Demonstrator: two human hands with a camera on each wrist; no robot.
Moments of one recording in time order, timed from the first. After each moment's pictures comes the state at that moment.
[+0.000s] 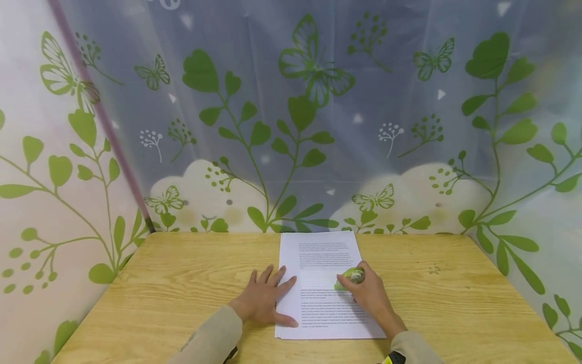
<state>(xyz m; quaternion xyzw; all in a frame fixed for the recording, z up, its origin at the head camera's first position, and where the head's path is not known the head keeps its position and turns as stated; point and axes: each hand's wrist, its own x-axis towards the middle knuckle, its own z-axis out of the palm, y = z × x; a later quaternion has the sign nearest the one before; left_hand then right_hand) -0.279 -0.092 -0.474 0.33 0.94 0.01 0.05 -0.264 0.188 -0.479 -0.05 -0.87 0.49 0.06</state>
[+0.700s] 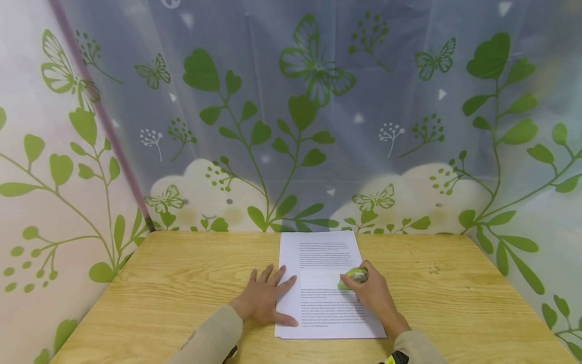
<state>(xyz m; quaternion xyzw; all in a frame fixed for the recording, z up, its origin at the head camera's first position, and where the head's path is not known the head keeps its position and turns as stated) -0.279 -0.093 -0.473 0.33 0.94 0.02 0.05 -0.267 0.197 -0.480 -0.05 -0.87 0.48 0.06</state>
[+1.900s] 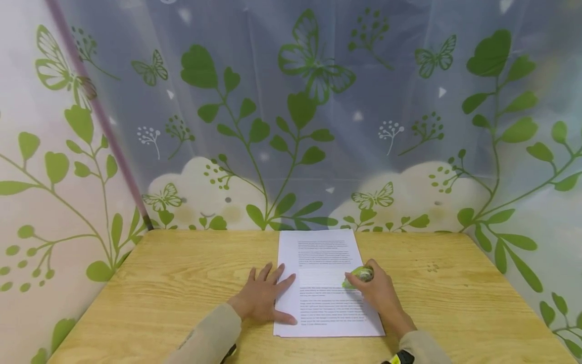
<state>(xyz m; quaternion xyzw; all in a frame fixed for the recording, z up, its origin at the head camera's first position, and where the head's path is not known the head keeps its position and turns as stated) -0.280 -0.093 -0.476 0.33 0.94 0.03 0.06 -0.264 0.211 -0.478 -0.04 -0.88 0.46 0.06</state>
